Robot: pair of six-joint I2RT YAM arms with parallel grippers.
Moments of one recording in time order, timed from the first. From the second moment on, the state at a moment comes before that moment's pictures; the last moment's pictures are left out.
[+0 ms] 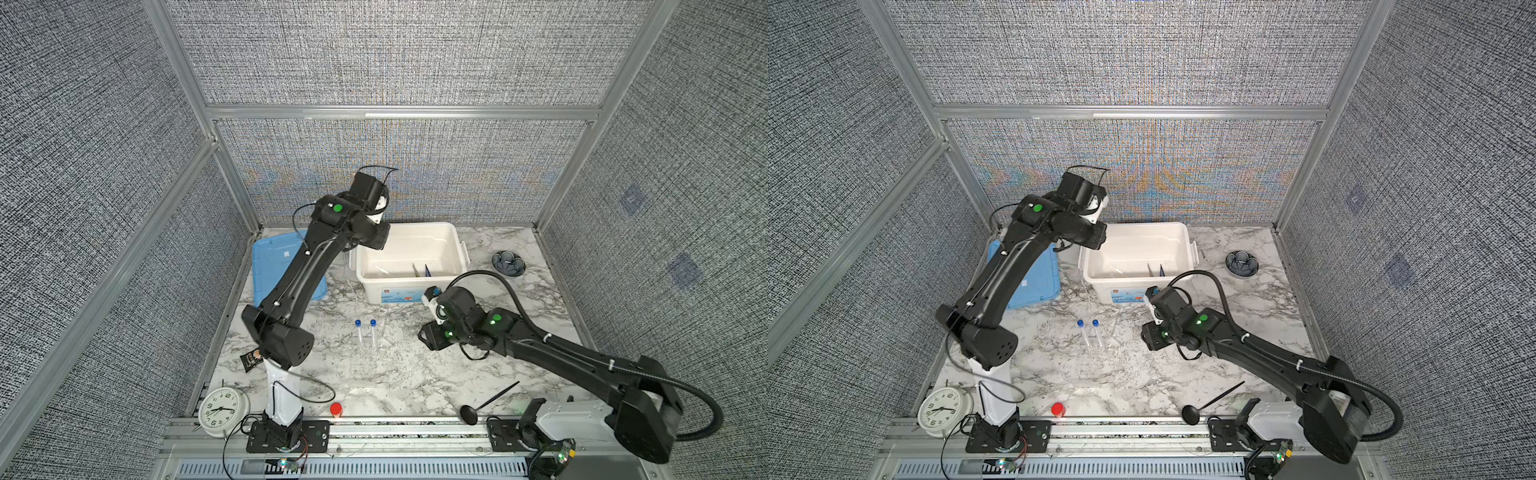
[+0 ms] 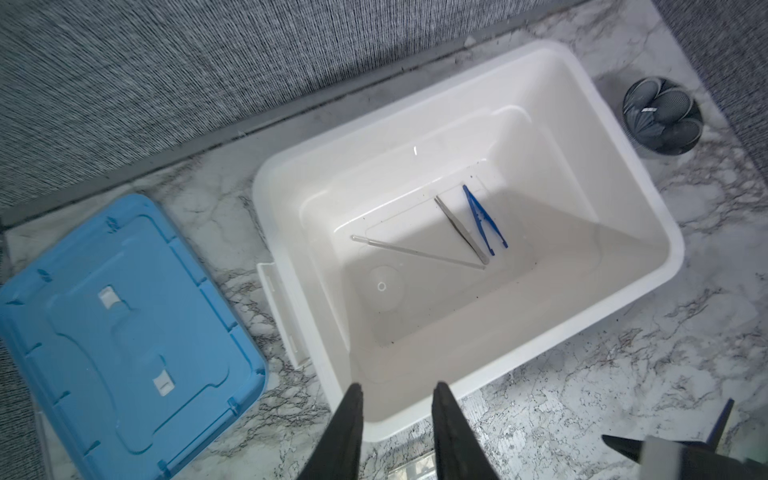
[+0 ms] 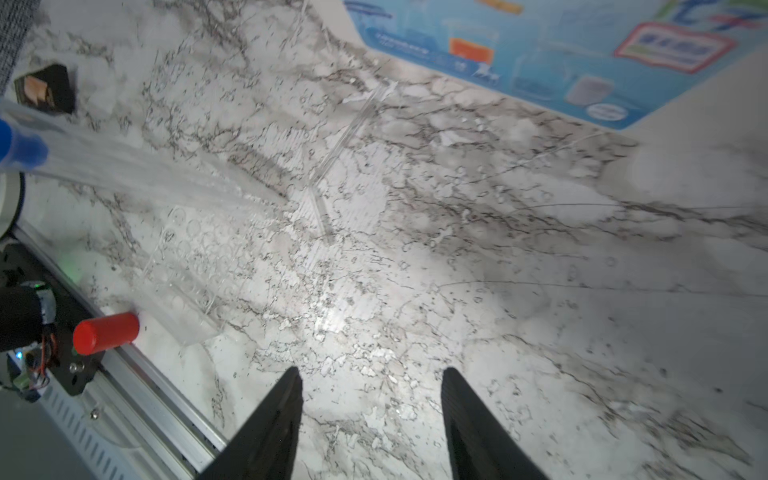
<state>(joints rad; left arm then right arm) -0.56 1.87 2.28 -1.29 -0.04 -0.11 0.83 1.34 0.92 -0.55 -0.06 0.36</state>
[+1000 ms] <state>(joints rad) 0.05 1.22 1.24 -0.98 0.11 -0.26 0.93 1.88 1.13 -0.37 -0.11 -0.09</state>
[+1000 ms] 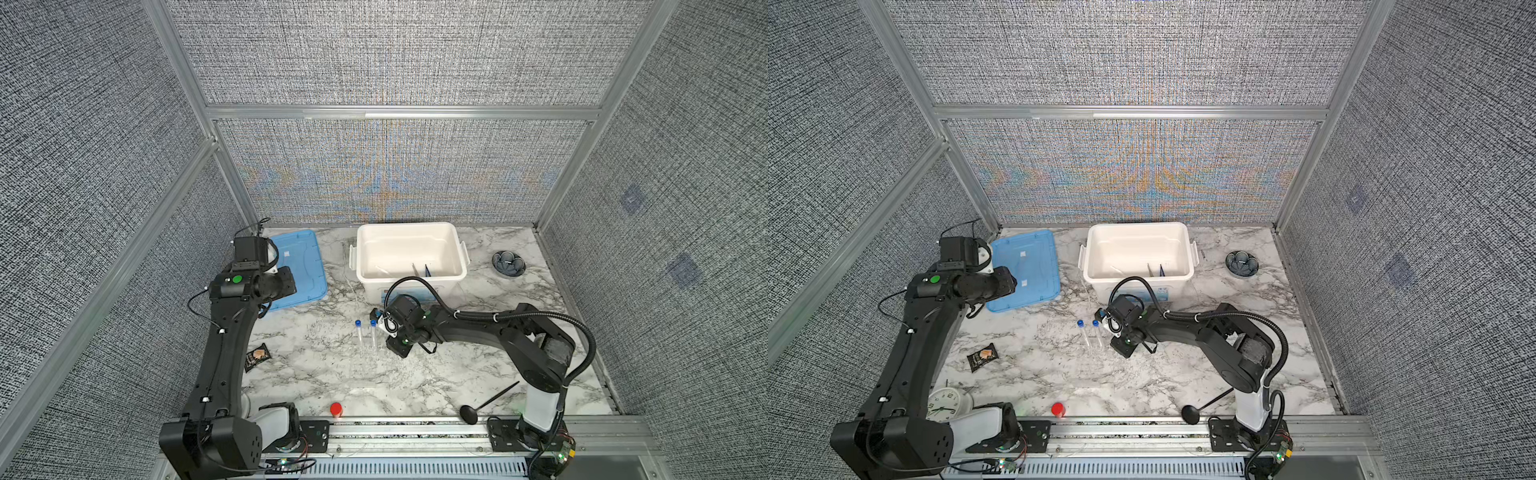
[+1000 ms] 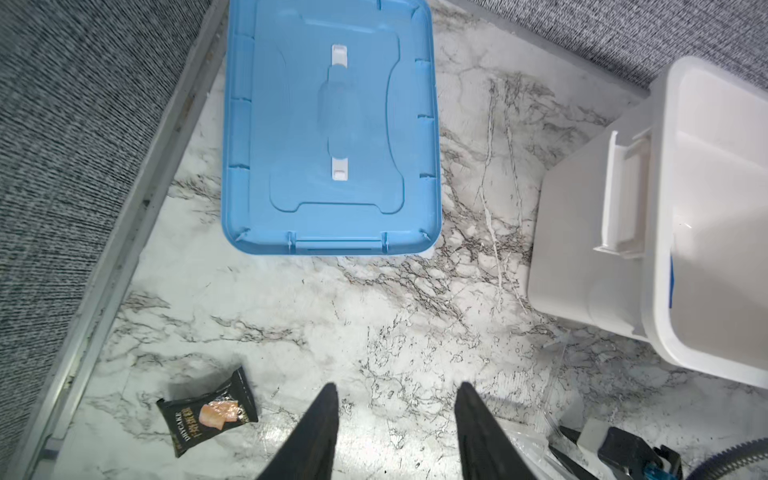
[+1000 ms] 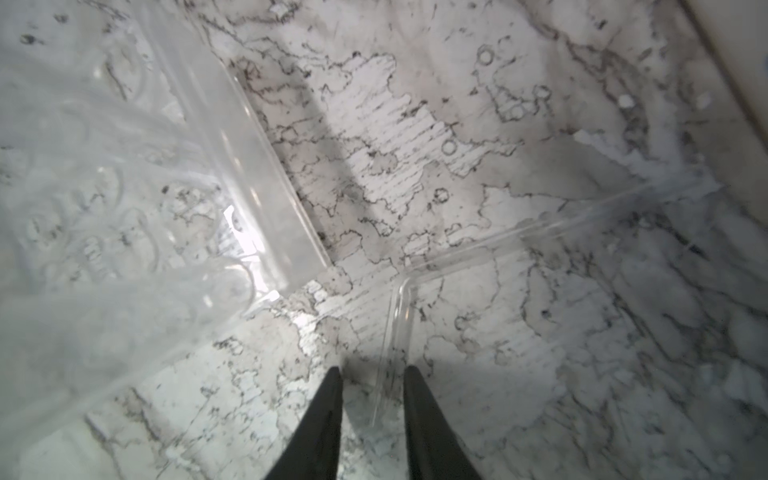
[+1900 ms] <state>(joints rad) 0.05 1.27 1.22 -0.92 0.16 -0.26 1.00 1.52 0.75 -0.42 -0.01 0.09</state>
